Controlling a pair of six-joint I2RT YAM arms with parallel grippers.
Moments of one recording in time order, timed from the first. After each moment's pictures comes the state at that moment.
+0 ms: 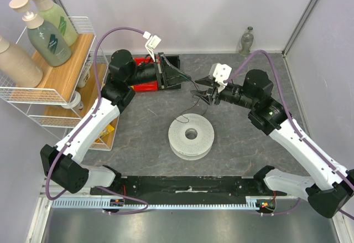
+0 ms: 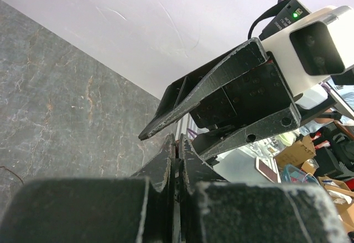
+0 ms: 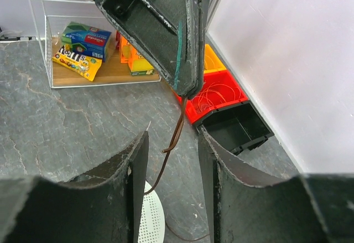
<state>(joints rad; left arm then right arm) -0.49 1.33 1.30 0.16 0.89 -0.68 0.61 1.09 1.16 -0.11 -0.53 -0.32</state>
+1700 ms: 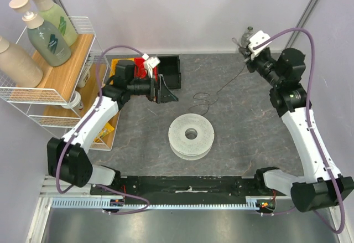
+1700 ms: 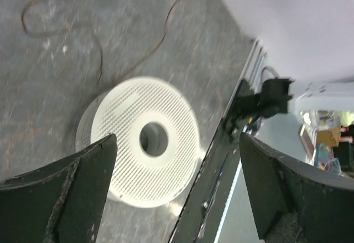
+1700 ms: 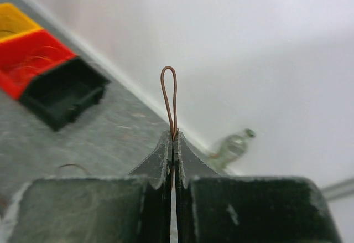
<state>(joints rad) -0.33 1.37 1.18 -0.29 0.90 -0.32 0.19 1.15 1.27 -0.11 -0.39 -0.44</state>
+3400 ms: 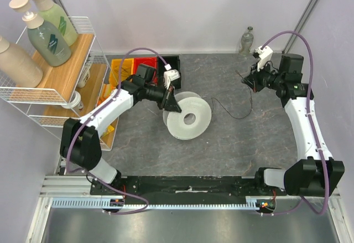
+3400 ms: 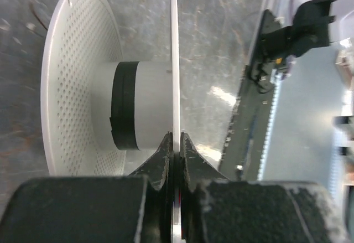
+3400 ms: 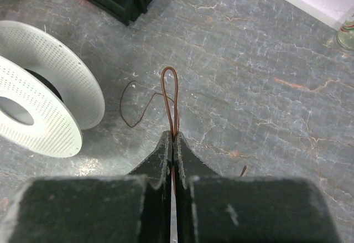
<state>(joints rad) -0.44 1.60 1.22 -0.49 0.95 0.04 -0.07 1.27 1.22 -0.52 -0.68 -0.34</state>
